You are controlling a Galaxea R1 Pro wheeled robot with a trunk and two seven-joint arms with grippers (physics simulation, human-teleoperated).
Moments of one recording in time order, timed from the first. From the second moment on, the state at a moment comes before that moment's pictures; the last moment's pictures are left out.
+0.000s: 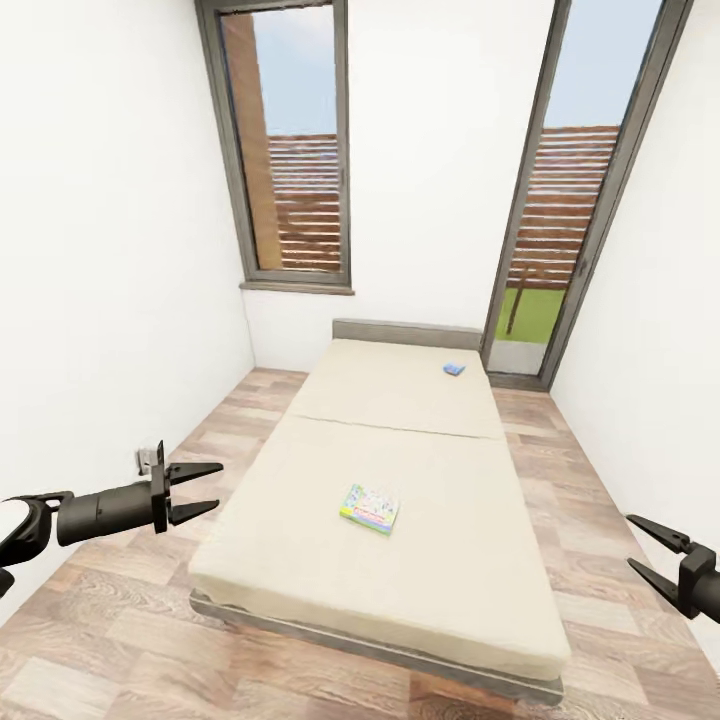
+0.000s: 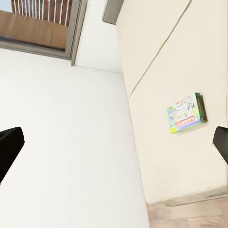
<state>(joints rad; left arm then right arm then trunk) -0.45 0.66 -0.17 -1.42 1.93 1.05 -0.02 -0.13 -0.39 -0.64 -1.31 -1.39 1.04 0.20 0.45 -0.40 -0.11</state>
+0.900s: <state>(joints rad) -0.45 0.66 -0.17 -1.42 1.93 1.05 -0.02 -0.13 -0.39 -0.64 -1.31 -1.39 1.04 0.20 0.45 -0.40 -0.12</state>
